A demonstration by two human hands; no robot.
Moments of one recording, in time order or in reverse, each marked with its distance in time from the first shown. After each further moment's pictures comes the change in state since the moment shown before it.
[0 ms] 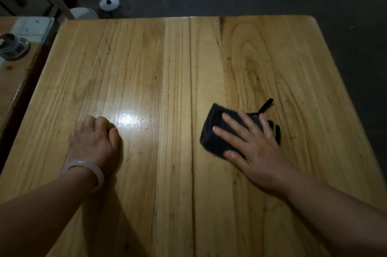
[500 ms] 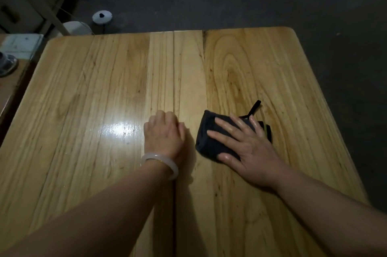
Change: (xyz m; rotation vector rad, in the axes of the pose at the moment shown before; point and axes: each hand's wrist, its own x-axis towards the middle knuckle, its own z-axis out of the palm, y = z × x) left_hand 0.007 0.180 -0.004 -0.215 -0.018 0.158; right_hand 0.004 0.039 -0.016 0.006 0.002 0.011
